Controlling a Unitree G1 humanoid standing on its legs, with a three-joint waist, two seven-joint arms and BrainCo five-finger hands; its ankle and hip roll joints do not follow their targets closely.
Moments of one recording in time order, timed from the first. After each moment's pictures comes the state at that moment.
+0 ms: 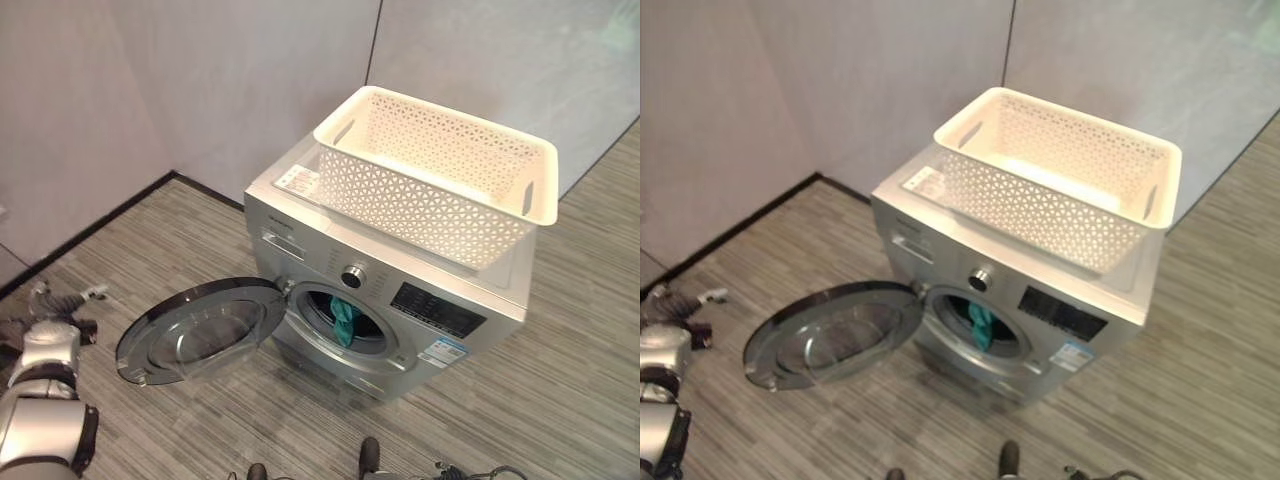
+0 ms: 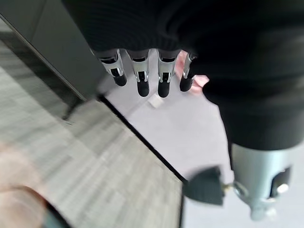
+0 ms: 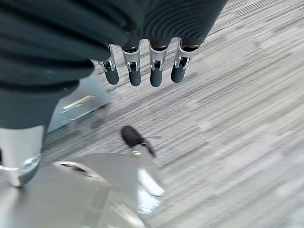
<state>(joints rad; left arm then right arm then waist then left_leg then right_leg) -0.71 0.82 -0.12 1.27 -0.38 -0.01 0.18 0.03 -0.28 0.42 1.20 -0.14 0.03 -0.04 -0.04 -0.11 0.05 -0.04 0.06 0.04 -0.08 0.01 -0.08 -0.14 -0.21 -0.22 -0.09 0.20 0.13</state>
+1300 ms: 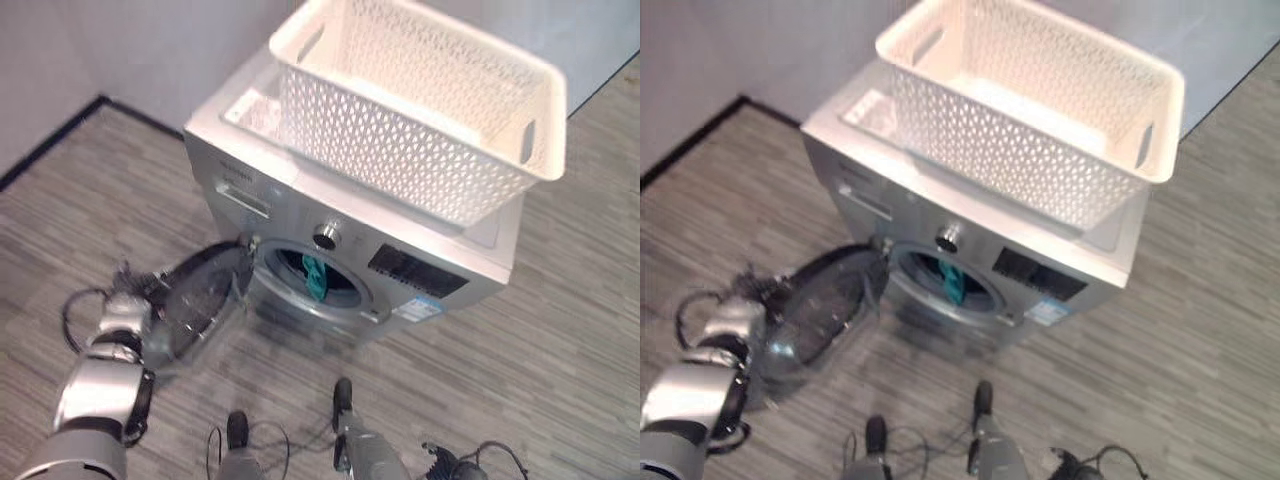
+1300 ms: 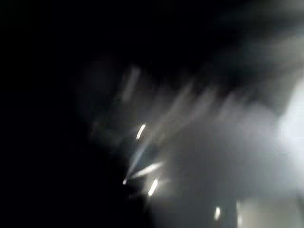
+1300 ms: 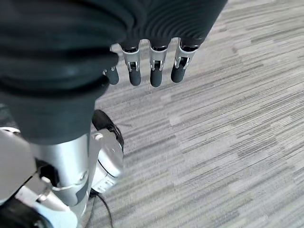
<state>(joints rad) -0.68 0.49 -0.12 1.35 -0.27 0.03 0.21 0.03 -0.34 0.55 1.07 -0.14 0.03 -0.06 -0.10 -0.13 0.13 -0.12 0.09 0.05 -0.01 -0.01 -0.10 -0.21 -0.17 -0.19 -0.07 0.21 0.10</state>
